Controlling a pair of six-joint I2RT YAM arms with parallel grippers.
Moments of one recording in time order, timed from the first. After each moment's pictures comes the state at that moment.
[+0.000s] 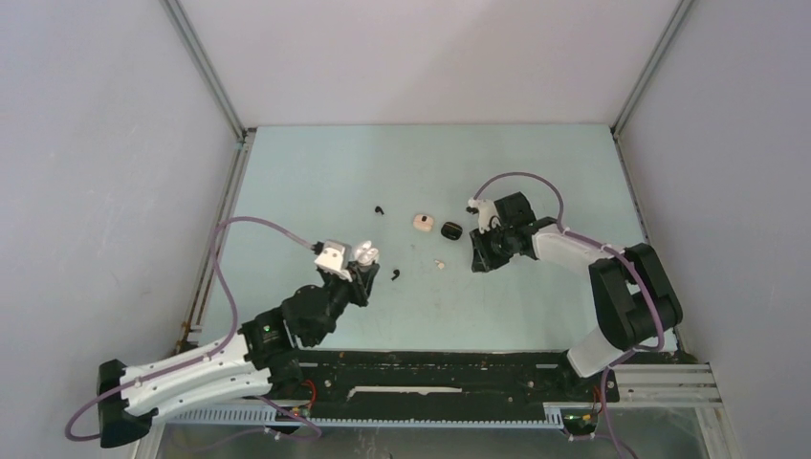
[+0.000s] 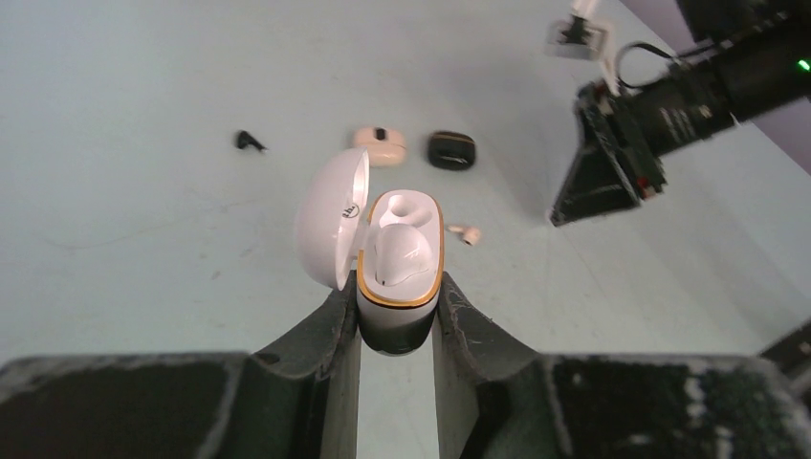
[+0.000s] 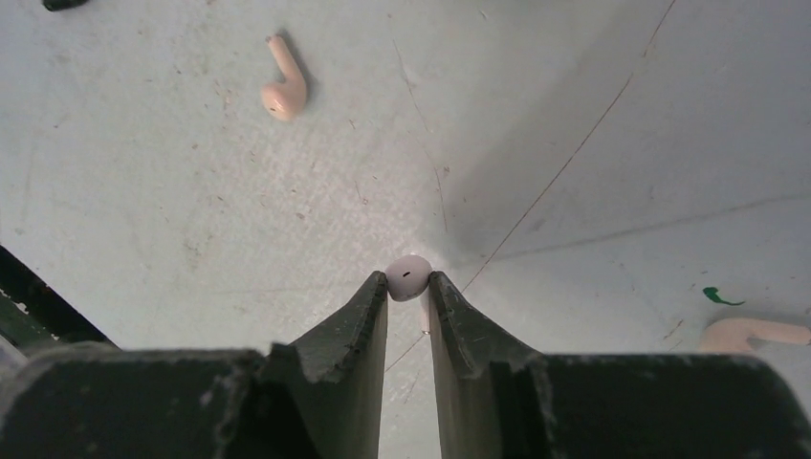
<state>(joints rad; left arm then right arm) -1.12 0.52 0.40 -0.04 -0.68 -0.30 0.40 1.57 0.85 -0.31 -0.40 -0.02</state>
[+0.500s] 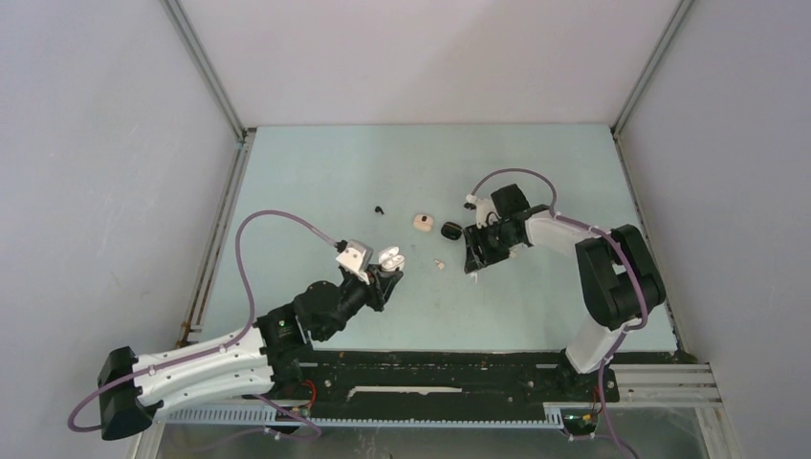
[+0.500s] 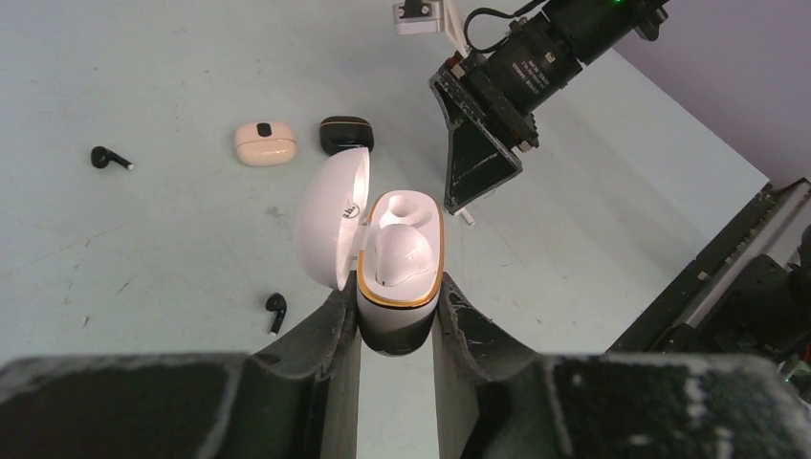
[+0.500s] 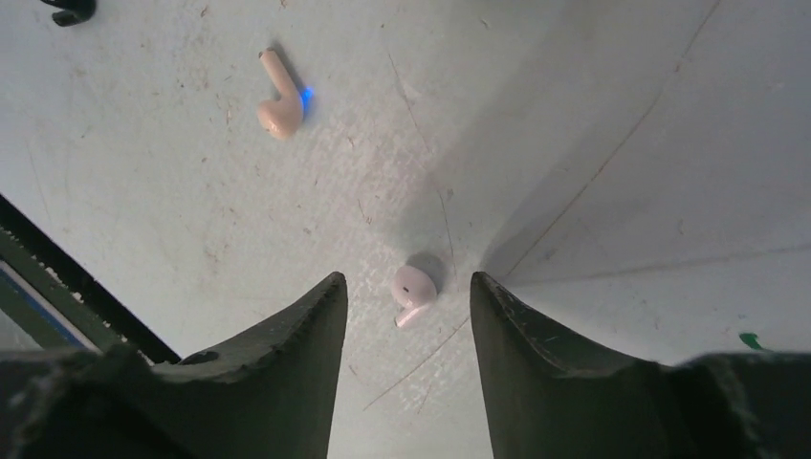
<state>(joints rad) -1.12 0.68 0.40 0.15 -0.43 -0.31 0.37 1.73 0.97 -0.41 -0.47 -0.01</state>
